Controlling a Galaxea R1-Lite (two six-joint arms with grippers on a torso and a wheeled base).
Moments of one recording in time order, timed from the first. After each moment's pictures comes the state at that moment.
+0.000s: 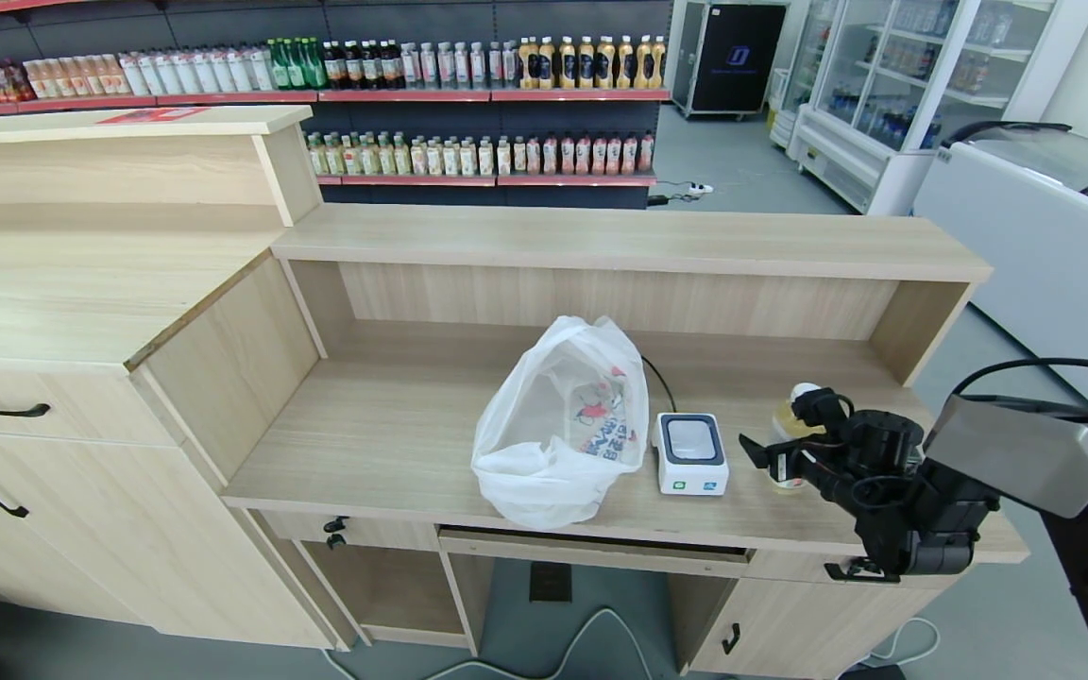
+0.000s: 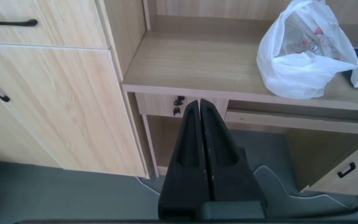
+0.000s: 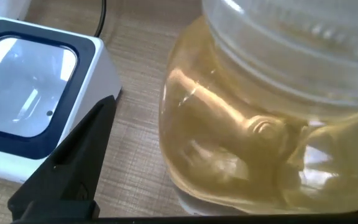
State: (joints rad) left arm 0.00 0.00 0.00 0.00 0.01 0.01; right arm 0.00 2.60 -1.05 -1.35 0.16 -0.19
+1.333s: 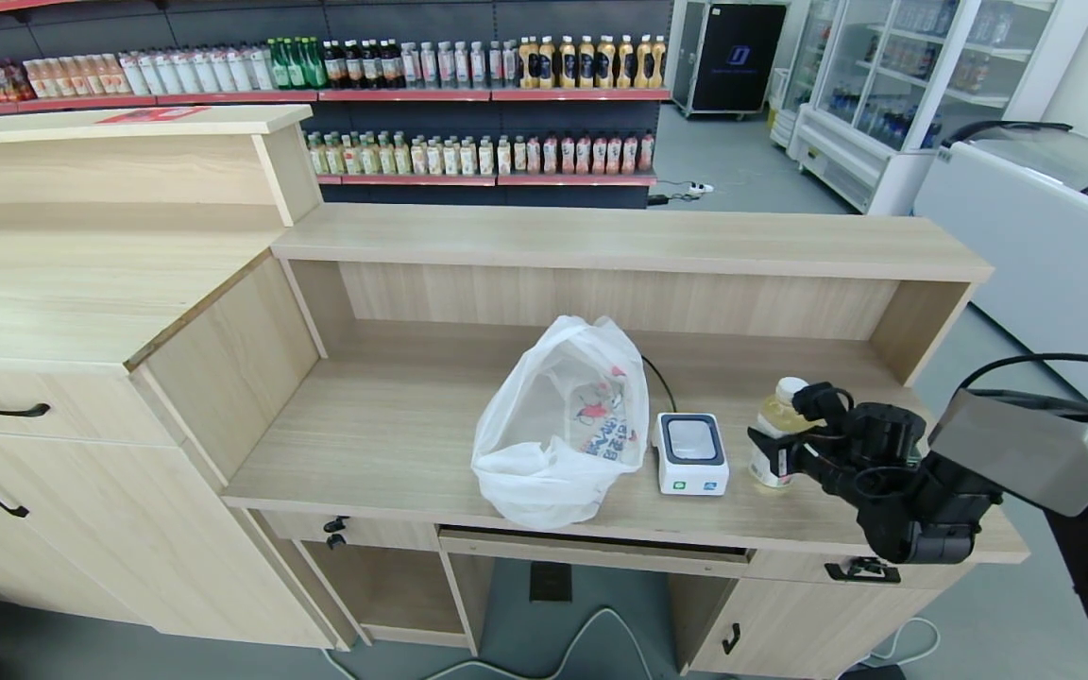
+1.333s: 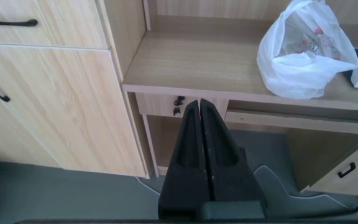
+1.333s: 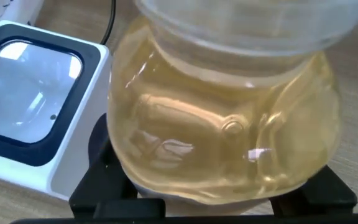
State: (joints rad) left arm 0.00 0.00 0.00 0.00 0.01 0.01; right arm -0.02 2.59 -1.09 -1.29 0.25 -0.20
